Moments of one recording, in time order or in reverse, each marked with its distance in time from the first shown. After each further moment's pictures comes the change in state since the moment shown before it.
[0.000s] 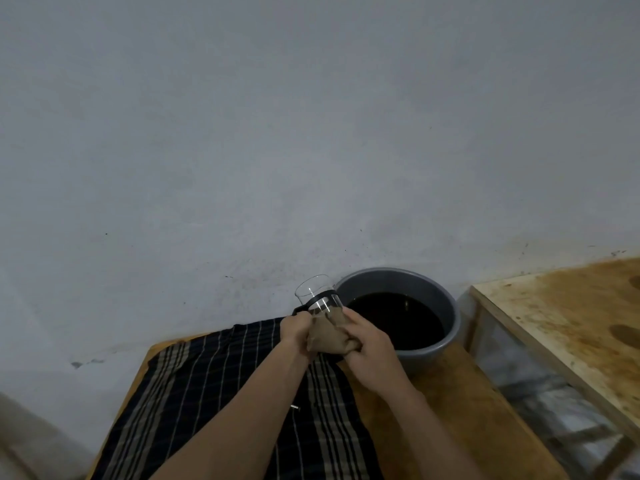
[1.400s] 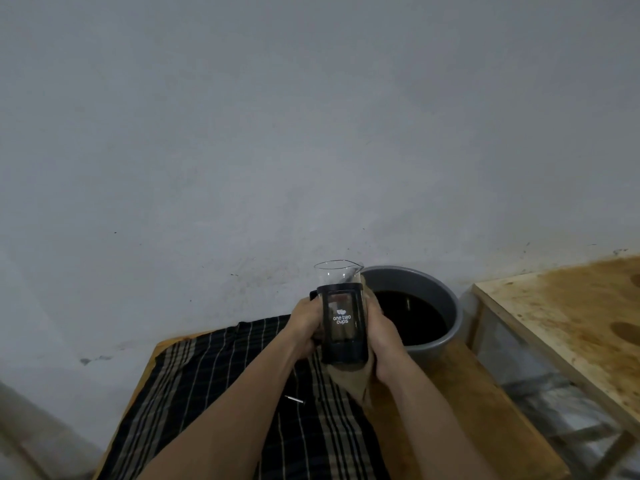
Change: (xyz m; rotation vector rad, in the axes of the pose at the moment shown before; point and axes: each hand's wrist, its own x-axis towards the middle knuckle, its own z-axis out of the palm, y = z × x) left_hand -0.023 0.012 -0.007 0.187 -0.284 0.111; right_hand 0.003 -0.051 -0.014 0.808 0.077 0.614
